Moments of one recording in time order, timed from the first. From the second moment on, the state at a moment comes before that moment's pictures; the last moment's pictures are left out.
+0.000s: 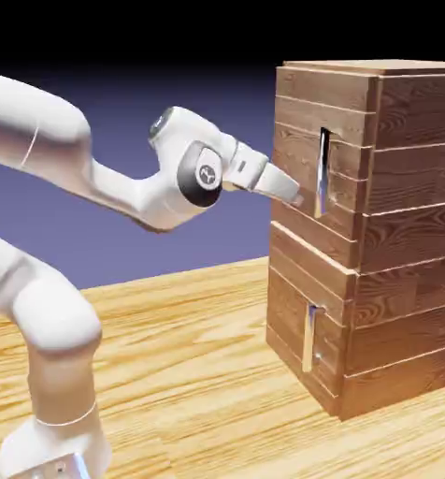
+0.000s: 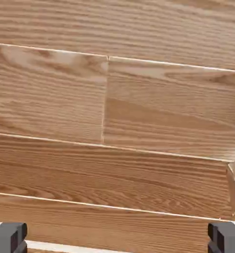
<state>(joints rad) 0.27 -0.75 -0.30 -2.72 -0.97 2.98 1.47</state>
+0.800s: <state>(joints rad) 0.55 -0.94 -0.63 -2.63 -2.01 2.92 2.26</state>
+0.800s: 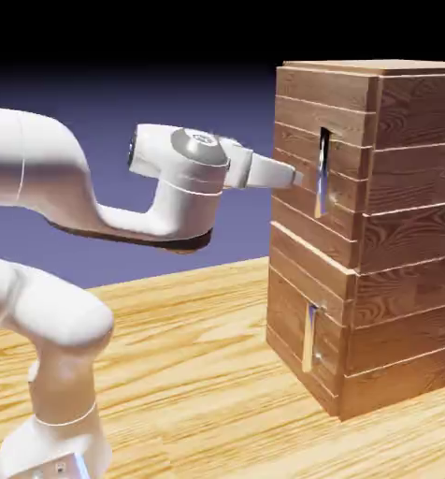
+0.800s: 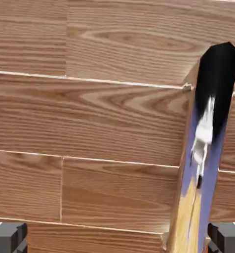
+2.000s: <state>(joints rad) 0.43 -0.92 -0.48 -2.66 -2.45 2.71 2.89</state>
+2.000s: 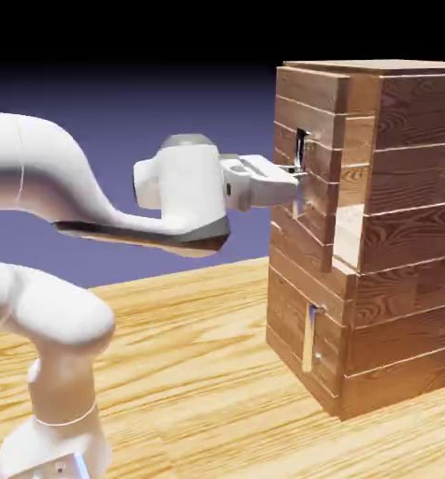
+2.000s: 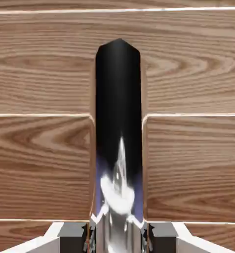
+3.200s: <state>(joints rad) -0.27 -1.30 0.44 -2.91 -1.27 2.70 2.50</state>
